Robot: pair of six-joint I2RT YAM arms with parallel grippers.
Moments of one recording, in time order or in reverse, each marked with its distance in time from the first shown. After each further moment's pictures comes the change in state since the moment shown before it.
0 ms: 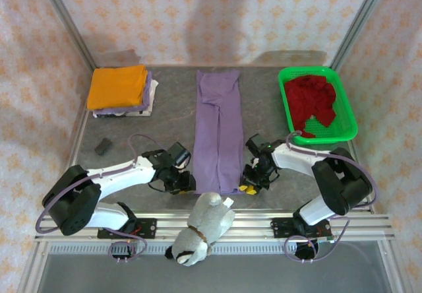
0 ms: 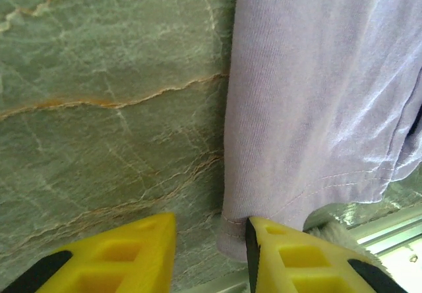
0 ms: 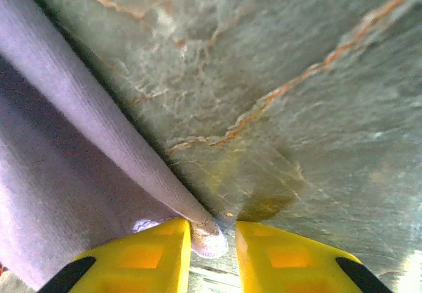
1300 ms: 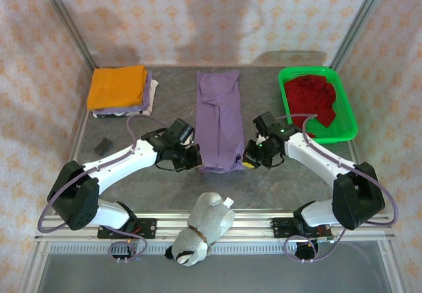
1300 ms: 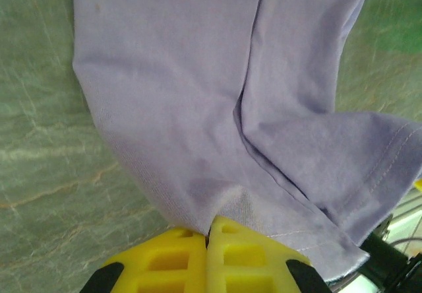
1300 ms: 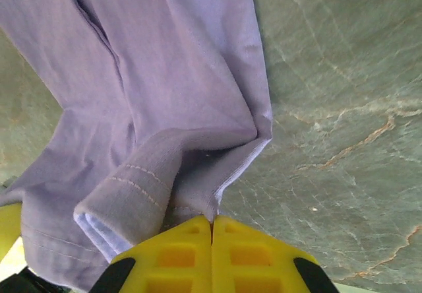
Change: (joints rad) left arm 0.078 0.058 0.292 -0.039 -0.021 -0.050; right arm -0.099 -0.147 0.227 -0.114 0.110 -0.021
